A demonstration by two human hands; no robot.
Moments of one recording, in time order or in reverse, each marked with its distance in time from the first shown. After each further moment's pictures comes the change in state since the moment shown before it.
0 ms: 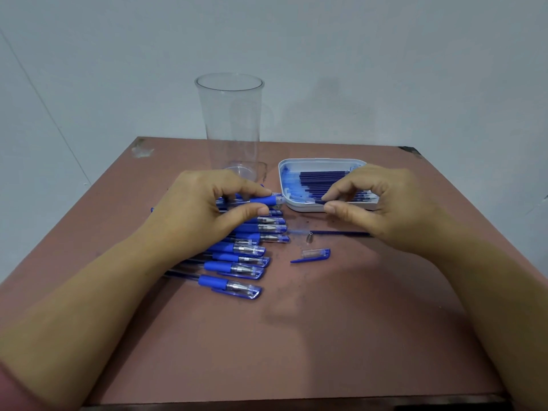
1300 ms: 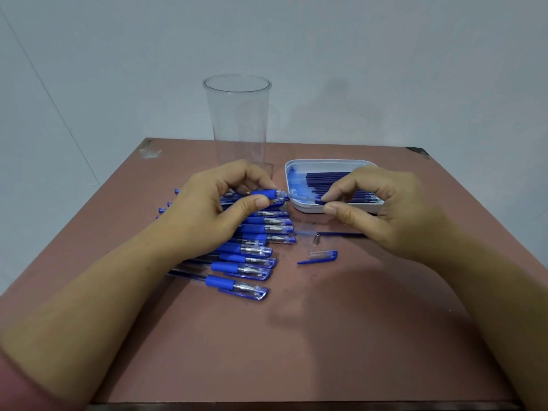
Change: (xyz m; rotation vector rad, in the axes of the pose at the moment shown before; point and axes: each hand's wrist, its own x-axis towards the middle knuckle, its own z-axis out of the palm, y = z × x) left_hand 0.001 0.003 0.000 -0.250 -0.059 -0.024; right_hand -0.001 -0.009 0.008 0.044 0.063 -0.121
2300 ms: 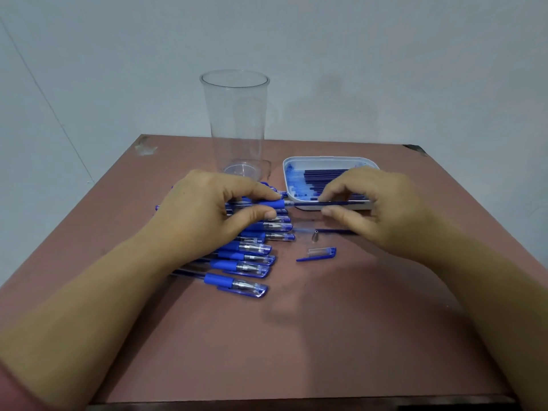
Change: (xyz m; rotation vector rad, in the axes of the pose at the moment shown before) left_hand -0.005 0.005 -0.001 0.306 0.013 0.021; right_hand 0.000 0.010 0.004 -0.176 -0.081 0.023
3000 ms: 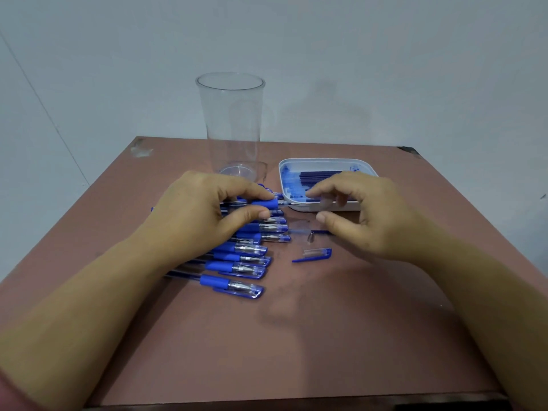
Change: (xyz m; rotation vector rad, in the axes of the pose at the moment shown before) left_hand 0.000 -0.003 0.001 0.011 0.002 -0.024; right_hand -0.001 0.000 0.003 0.031 -0.098 0.135
